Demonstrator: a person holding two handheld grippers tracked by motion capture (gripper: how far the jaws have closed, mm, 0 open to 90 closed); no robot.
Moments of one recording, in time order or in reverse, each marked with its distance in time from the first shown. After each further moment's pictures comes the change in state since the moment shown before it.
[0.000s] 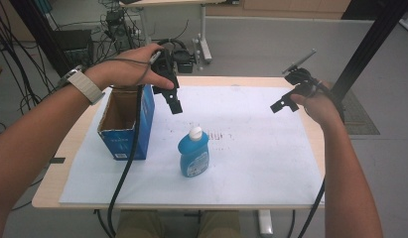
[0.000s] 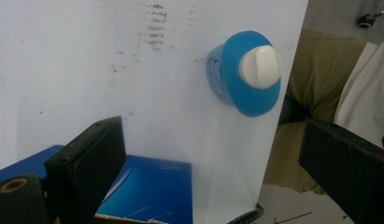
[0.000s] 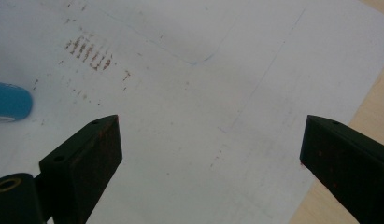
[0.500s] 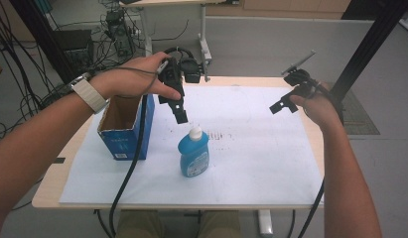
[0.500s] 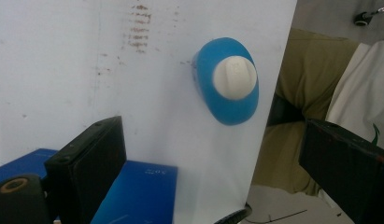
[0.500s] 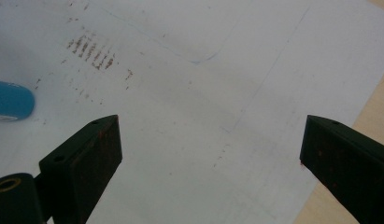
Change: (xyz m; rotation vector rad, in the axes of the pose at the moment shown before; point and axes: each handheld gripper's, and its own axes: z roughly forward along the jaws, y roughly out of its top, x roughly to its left) left arm -0.021 0.014 0.009 0.020 0.003 -0.031; right arm 0.002 -0.002 0.002 -0.001 0.004 0.002
